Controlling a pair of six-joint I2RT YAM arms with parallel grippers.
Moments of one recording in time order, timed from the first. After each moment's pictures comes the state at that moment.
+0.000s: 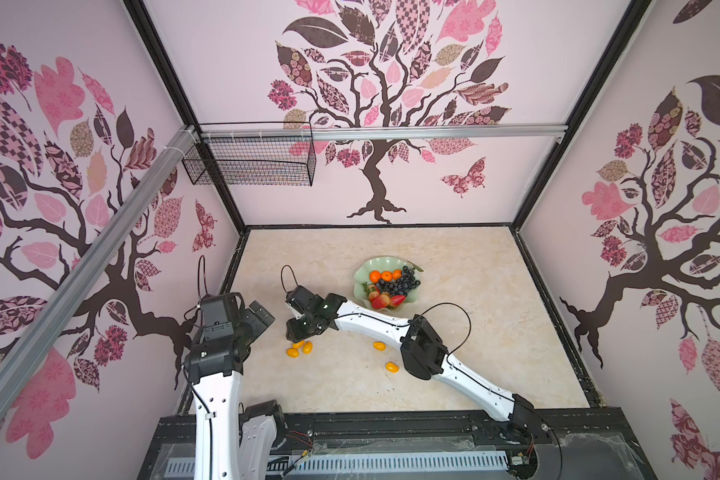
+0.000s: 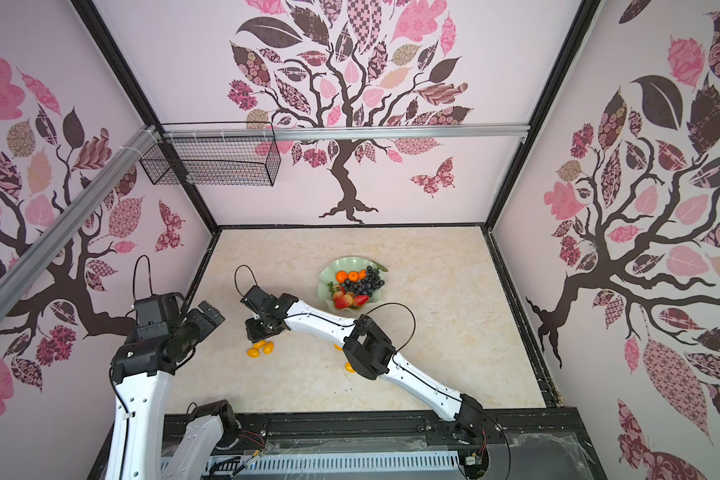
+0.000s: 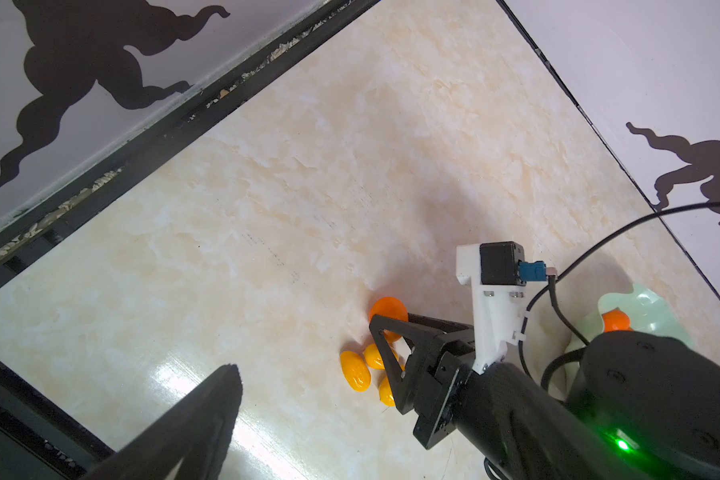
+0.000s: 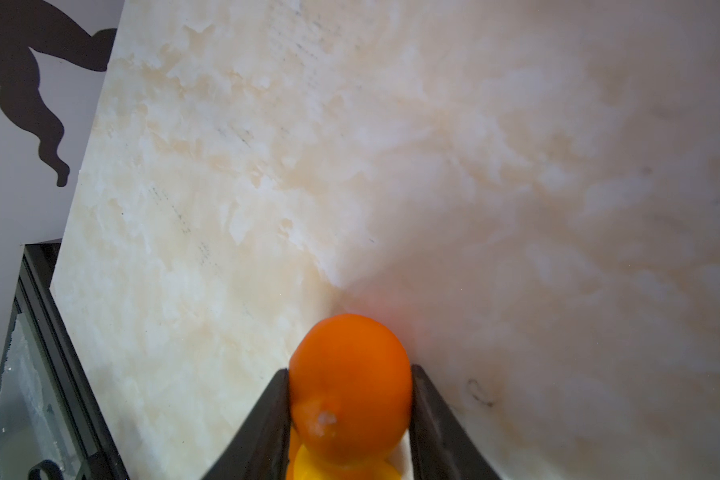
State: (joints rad) left arm 0.24 0.75 0.90 -1.00 -0.04 -0.55; right arm 1.09 2.74 2.55 -0.75 -0.21 0.58
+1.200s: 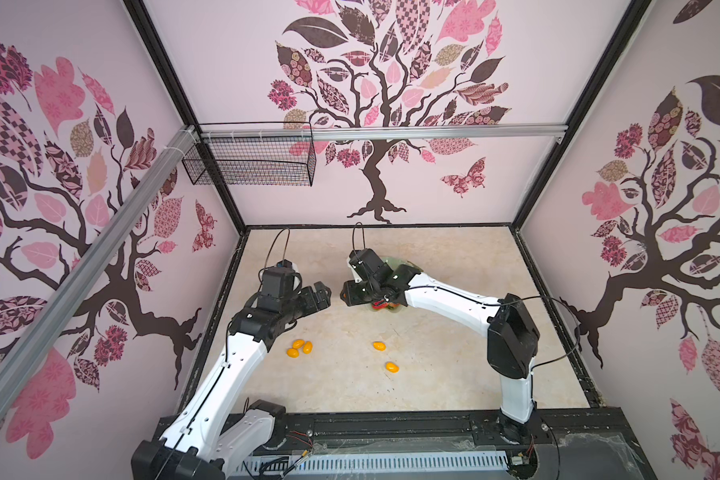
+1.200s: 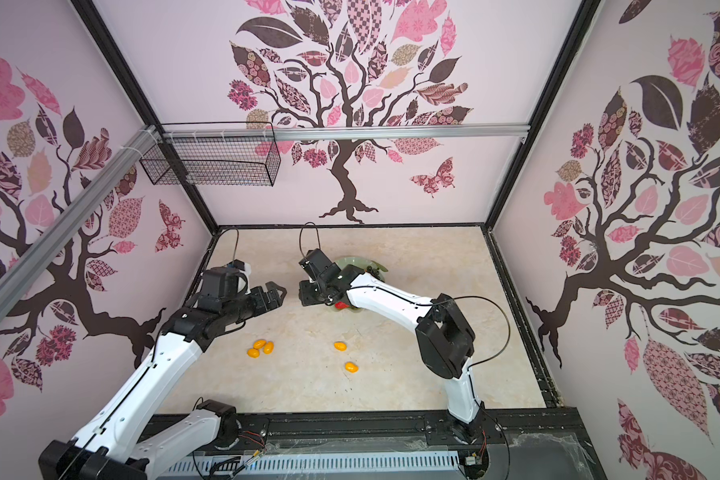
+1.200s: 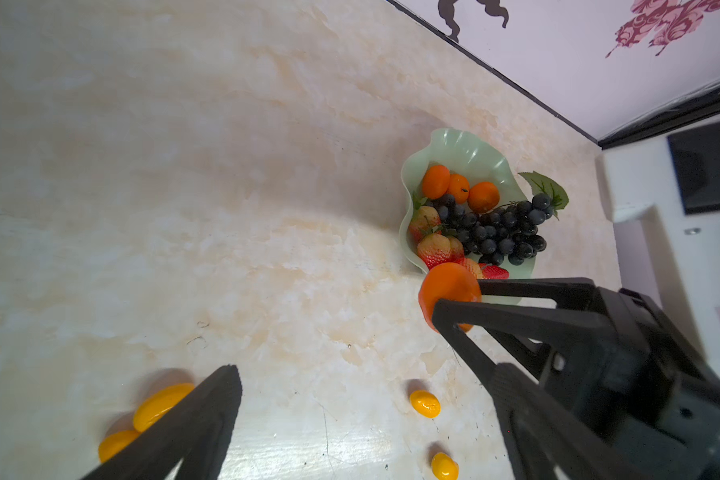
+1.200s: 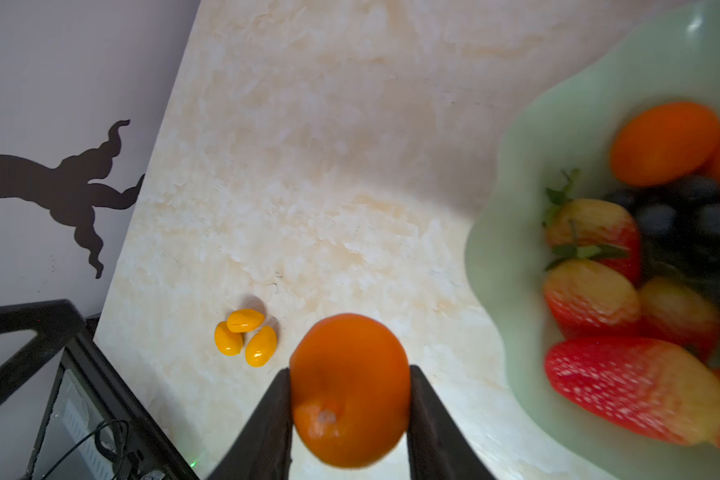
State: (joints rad) left arm -0.28 1.04 0.91 -0.62 0.12 -0.56; right arm 0.87 1.94 1.64 -0.54 -0.06 0.61
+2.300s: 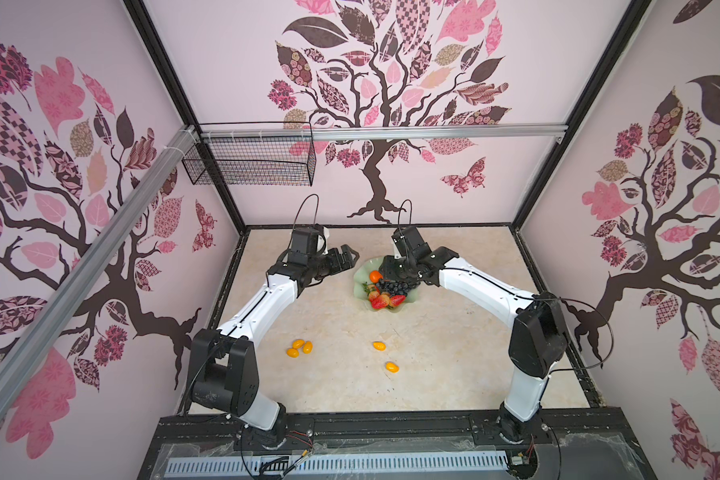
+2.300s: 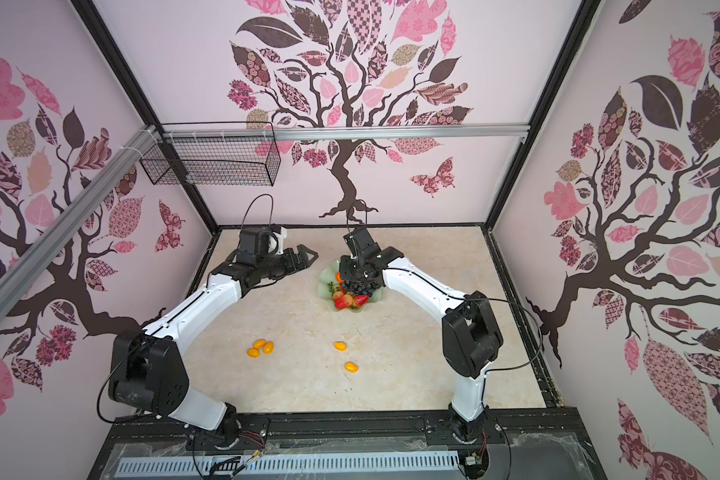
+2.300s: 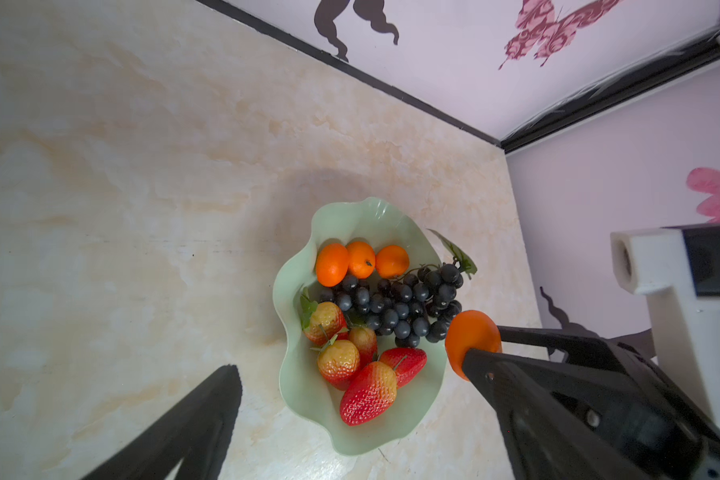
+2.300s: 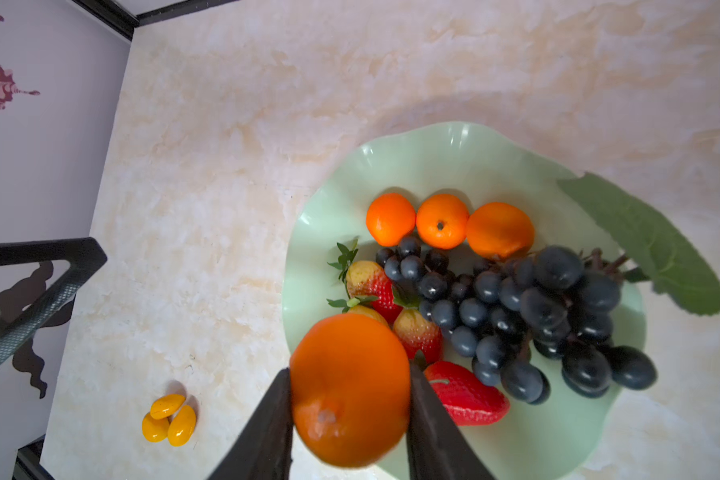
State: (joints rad) left arm -0.23 1.55 1.21 -0.29 0.39 -0.57; right arm 0.62 1.85 1.59 -0.56 -0.02 0.58
